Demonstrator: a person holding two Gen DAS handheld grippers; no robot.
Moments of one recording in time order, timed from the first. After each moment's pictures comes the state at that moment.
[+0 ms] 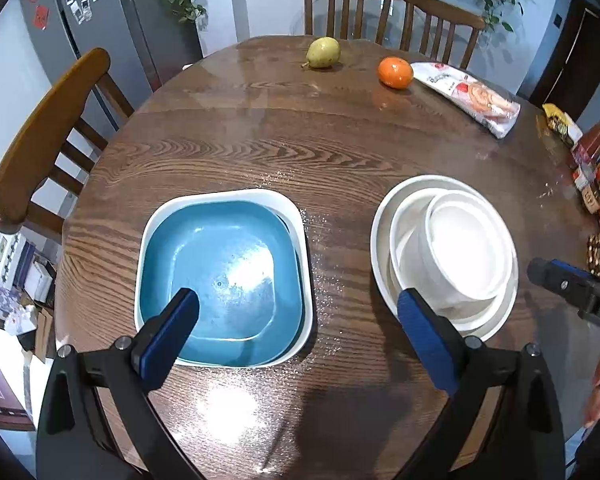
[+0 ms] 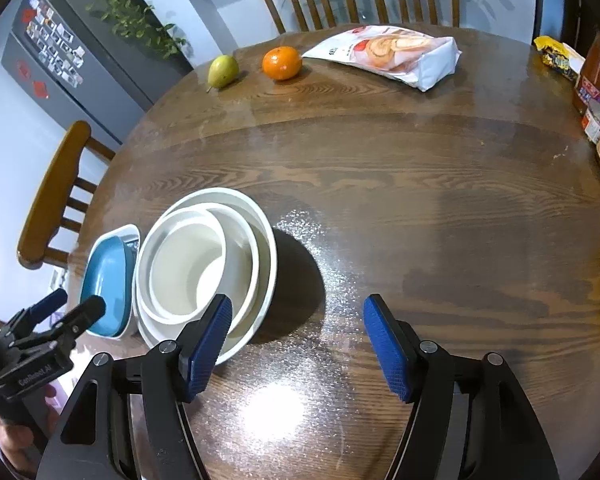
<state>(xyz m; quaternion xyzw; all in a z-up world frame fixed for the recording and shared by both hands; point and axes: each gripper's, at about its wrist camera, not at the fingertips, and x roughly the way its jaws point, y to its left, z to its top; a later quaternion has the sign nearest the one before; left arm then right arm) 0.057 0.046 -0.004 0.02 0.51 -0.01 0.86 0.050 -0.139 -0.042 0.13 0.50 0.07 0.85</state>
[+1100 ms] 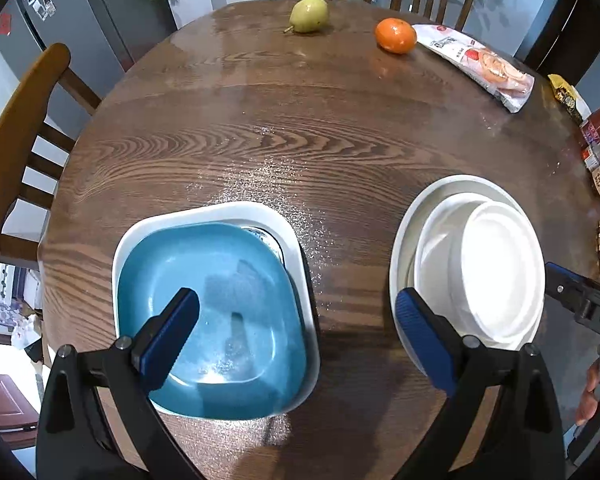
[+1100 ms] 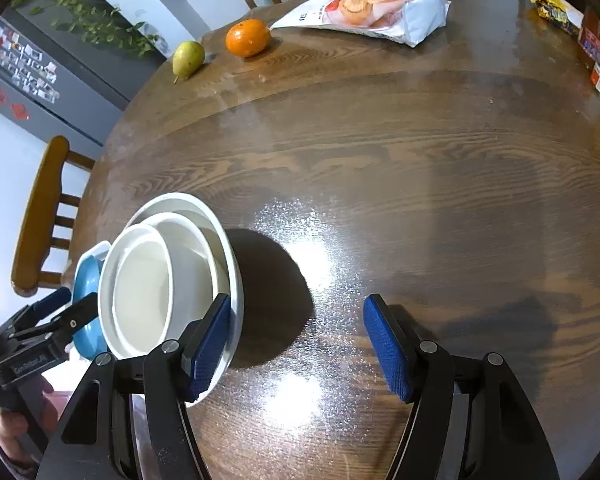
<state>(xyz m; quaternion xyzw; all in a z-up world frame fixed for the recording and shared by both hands) 0.108 0.044 -0.027 0.04 0.57 -0.04 0.82 0.078 -0.151 -0.078 0.19 0.54 0.06 0.82</state>
